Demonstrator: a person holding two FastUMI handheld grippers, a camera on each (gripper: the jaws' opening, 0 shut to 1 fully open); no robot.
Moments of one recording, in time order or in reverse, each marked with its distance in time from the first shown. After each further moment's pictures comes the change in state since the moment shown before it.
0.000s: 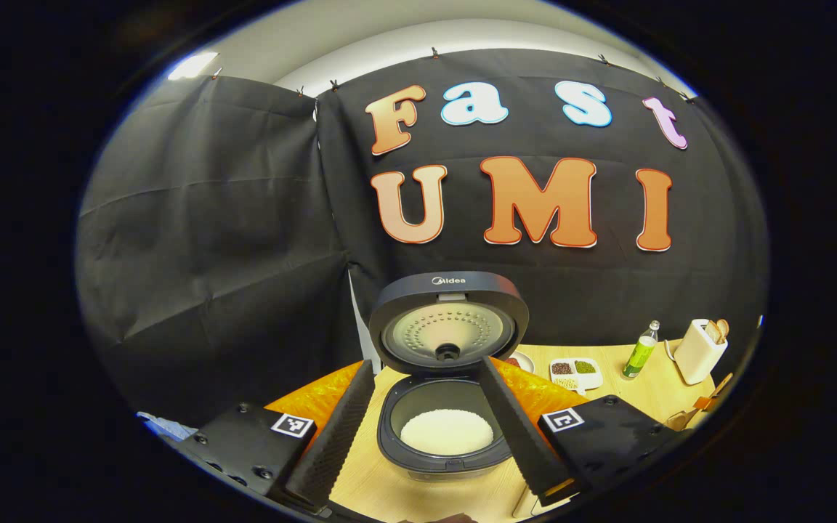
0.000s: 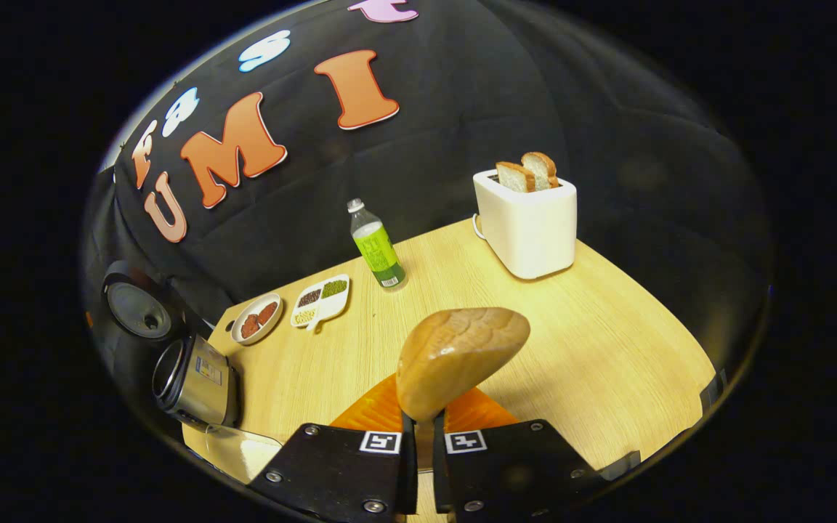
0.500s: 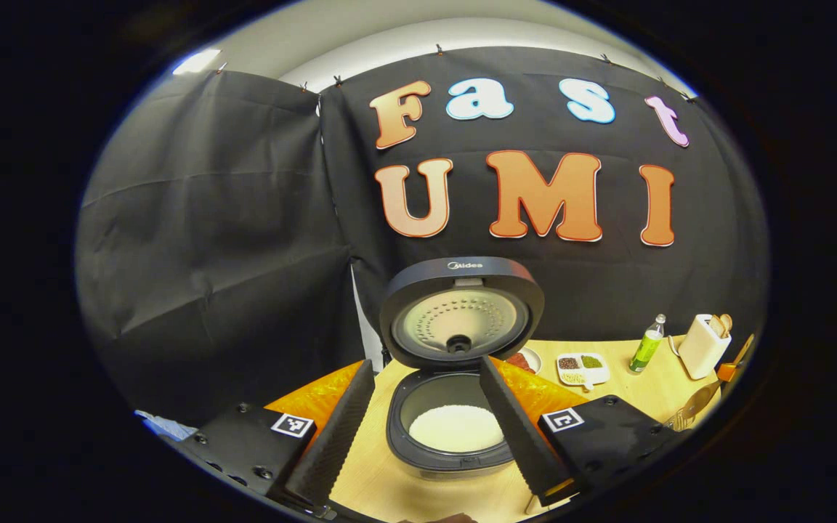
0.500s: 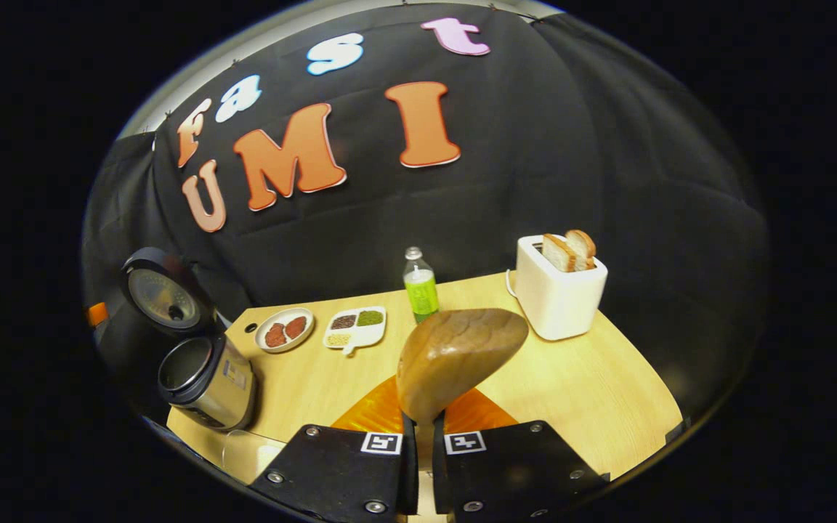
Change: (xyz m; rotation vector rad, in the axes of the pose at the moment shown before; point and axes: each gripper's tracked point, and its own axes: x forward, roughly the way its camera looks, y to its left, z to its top) left arm 0.006 0.006 -0.021 0.006 0.010 -0.015; right arm -0.036 0.037 0.058 -0.160 -0.143 0.037
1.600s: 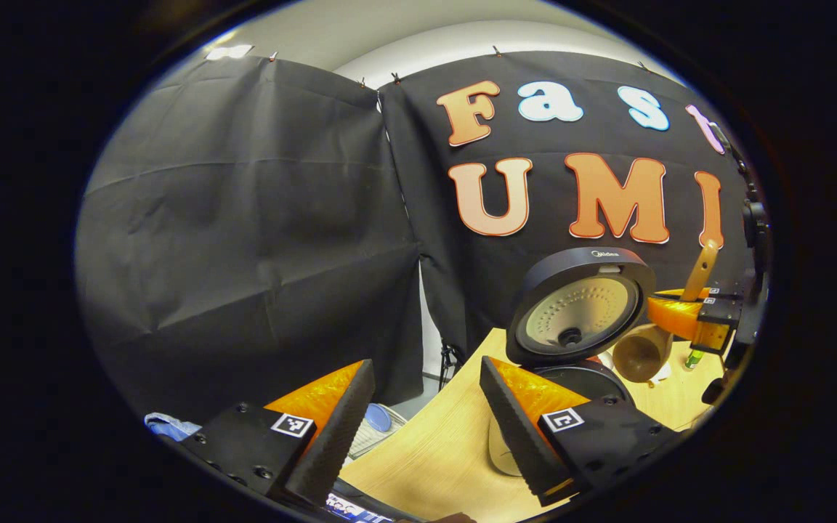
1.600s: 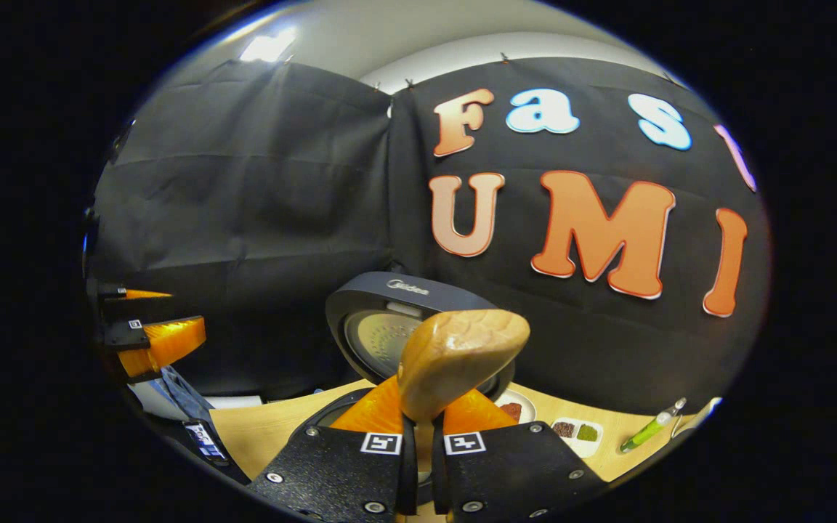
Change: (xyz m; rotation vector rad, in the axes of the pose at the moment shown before) left arm 0.000 0.156 -0.029 -0.019 -0.012 0.190; right arm -0.030 0.460 0.052 -0.476 -0.246 0.671
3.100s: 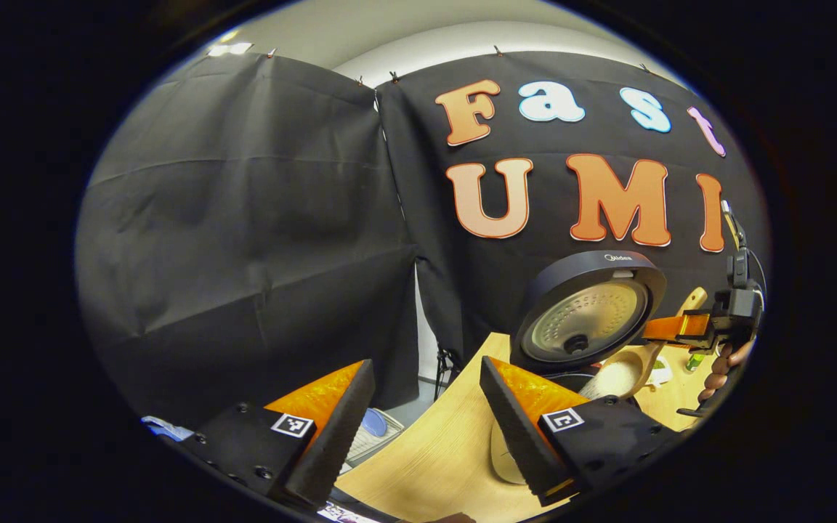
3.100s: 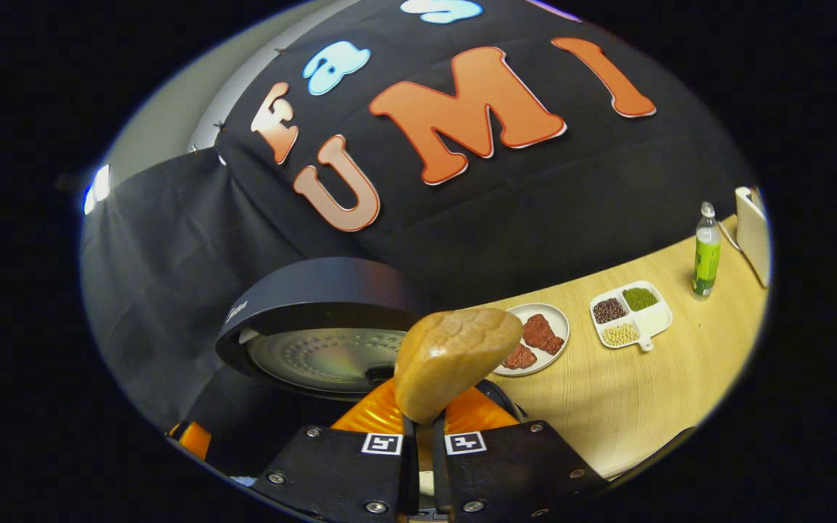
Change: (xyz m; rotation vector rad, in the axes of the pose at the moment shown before) left arm 0.032 0.013 -0.001 -0.019 -0.007 -0.015; right arm 0.054 -0.015 -0.054 0.628 0.138 -0.154
